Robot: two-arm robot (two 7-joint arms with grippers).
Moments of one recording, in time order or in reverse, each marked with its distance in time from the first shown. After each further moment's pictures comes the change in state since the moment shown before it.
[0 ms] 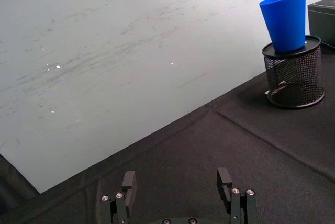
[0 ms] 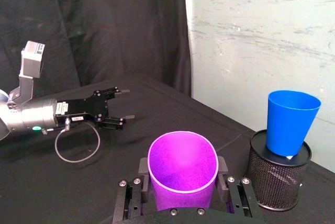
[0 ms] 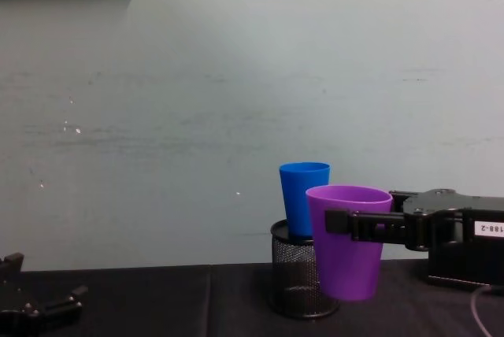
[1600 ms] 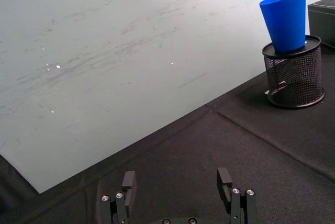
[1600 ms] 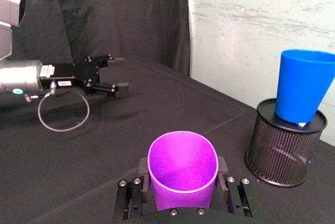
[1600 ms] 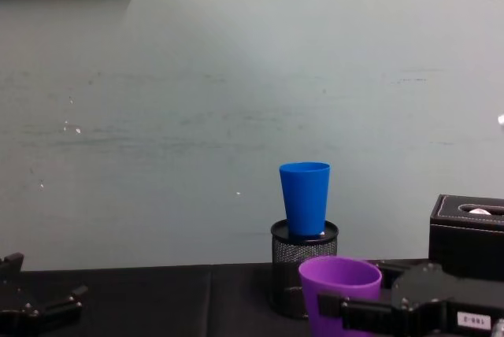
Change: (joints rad) left arm 0.000 0.000 0.000 0.000 0.000 0.000 0.000; right arm 0.014 -0.076 -0.062 0.218 -0.093 -0.187 0.033
